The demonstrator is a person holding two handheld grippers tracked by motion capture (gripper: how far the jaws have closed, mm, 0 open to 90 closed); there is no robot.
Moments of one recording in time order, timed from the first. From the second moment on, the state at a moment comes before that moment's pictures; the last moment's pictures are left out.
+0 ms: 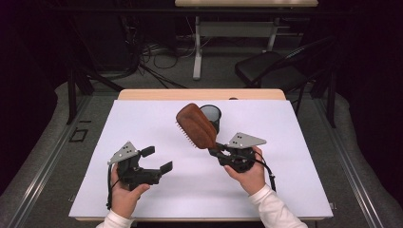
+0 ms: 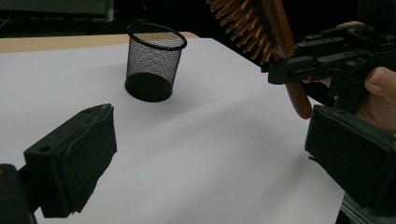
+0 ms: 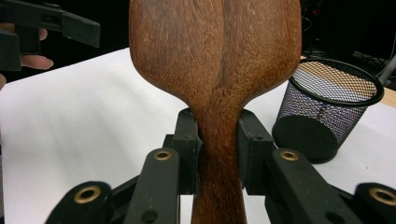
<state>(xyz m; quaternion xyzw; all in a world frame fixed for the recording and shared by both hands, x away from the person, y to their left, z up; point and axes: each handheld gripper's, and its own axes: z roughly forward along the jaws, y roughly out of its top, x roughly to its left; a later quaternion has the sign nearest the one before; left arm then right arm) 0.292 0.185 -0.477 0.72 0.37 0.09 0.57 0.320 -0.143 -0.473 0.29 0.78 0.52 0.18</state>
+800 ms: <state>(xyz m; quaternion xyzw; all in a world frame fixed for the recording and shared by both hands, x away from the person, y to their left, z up) 0.314 0.164 -0.446 0.75 0.37 0.06 0.54 0.316 -0.142 -0.474 0.29 0.77 0.53 0.19</state>
